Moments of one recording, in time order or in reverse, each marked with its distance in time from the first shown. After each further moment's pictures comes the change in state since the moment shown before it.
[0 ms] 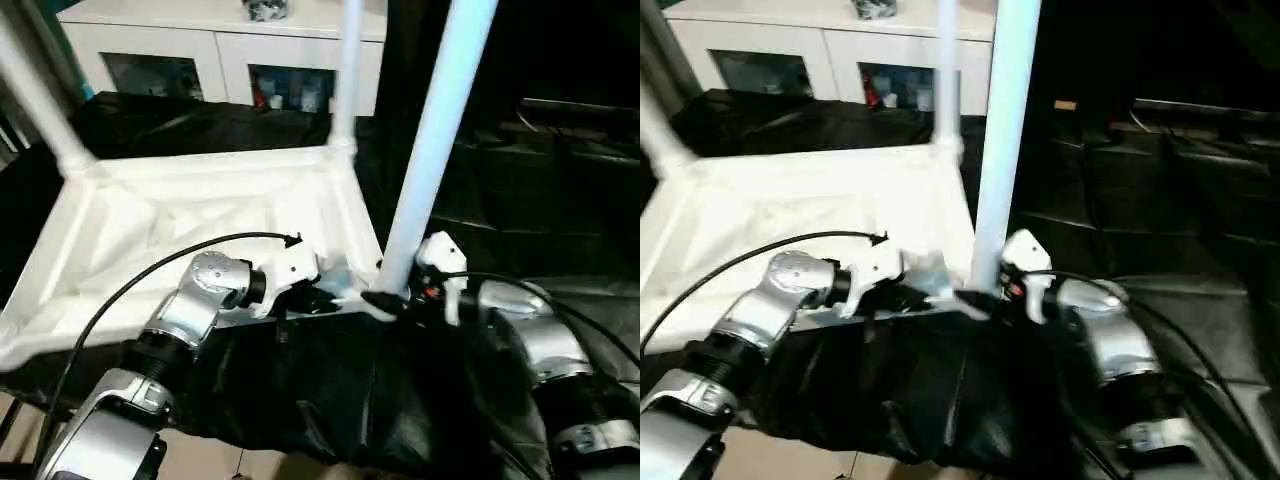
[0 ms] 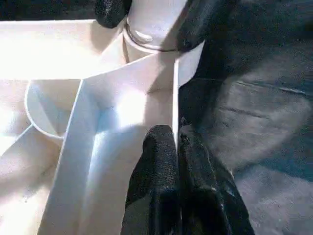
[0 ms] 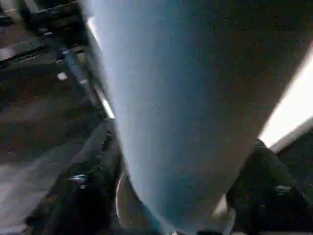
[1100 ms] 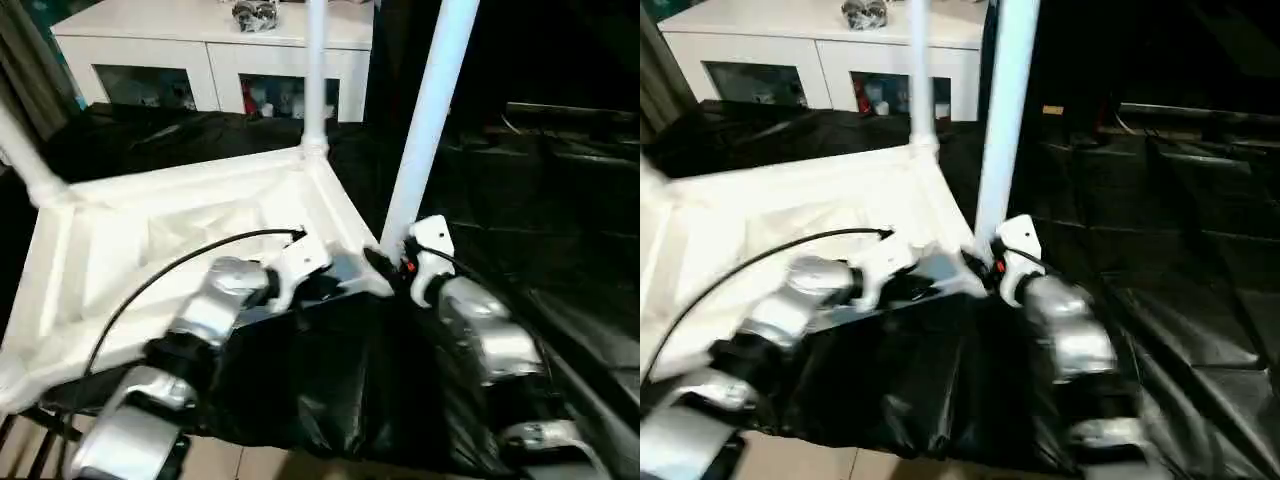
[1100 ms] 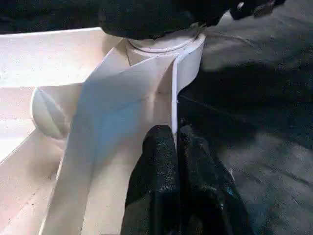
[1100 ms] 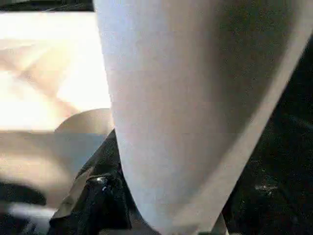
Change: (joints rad) left arm -0.039 -0.172 0.043 0.105 0.063 0.083 0.364; right arm -0.039 0.327 -0.159 0.069 -0.107 0.035 -0.811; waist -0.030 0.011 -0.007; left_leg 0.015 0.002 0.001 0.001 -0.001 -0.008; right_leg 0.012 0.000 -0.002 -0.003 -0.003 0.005
